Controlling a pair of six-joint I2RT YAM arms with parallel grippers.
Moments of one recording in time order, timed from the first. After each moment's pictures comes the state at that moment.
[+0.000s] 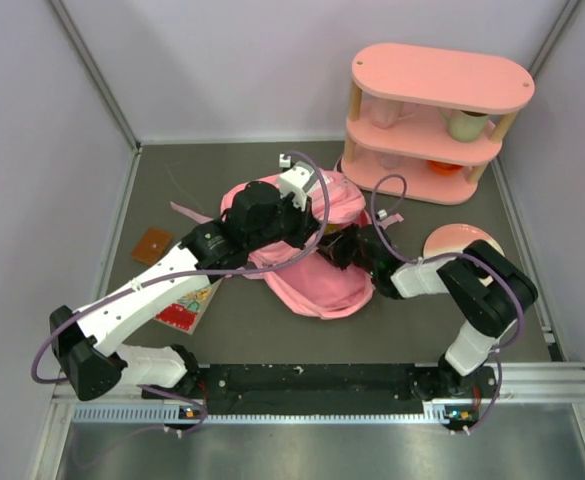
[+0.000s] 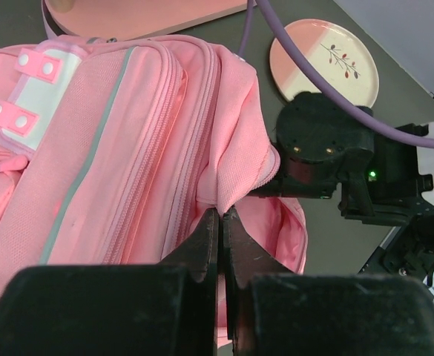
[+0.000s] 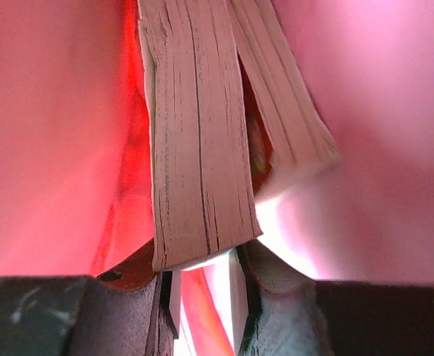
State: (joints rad) left arm -0.85 1.27 1.24 -0.33 0.02 -0.23; right arm 0.65 1.68 0.57 0.73 -0.07 1.47
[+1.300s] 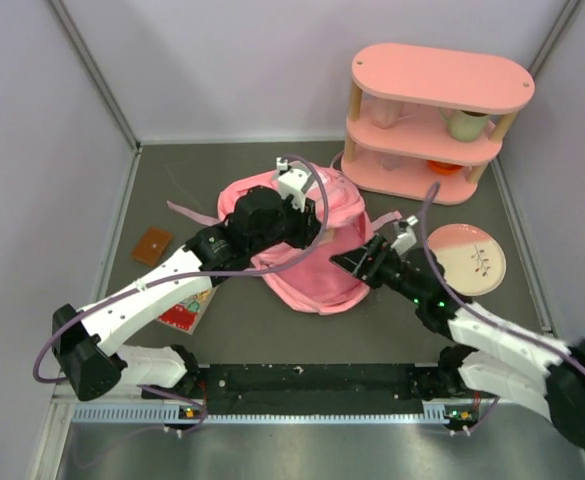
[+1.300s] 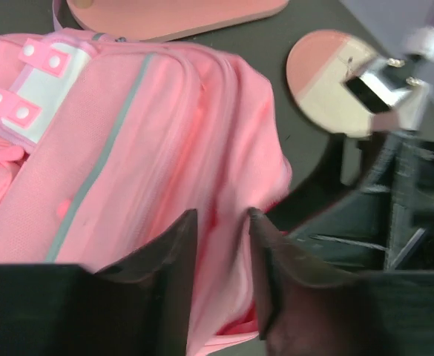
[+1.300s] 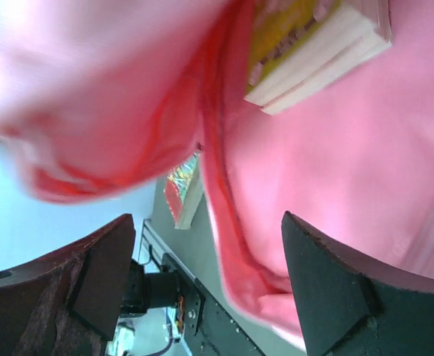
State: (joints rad) left arm -0.84 1.26 1.17 -0.27 -0.03 -0.26; right arm 0.64 1.06 0.35 0.47 -0.17 1.10
